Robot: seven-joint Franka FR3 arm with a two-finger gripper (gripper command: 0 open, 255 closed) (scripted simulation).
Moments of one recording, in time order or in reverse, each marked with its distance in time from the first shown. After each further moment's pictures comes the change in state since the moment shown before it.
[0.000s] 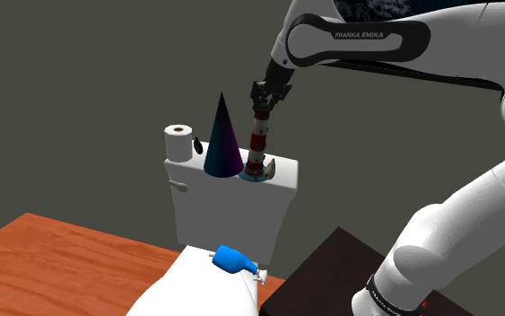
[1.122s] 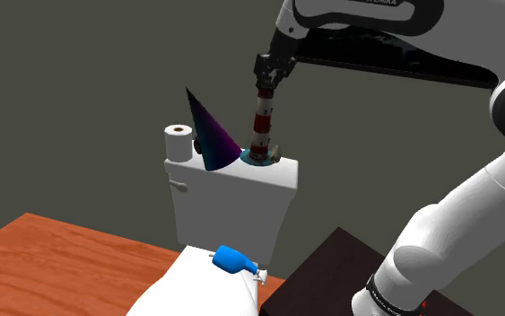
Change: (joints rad) arm -0.003 0.047 -0.001 0.240 -0.001 -0.196 -0.009
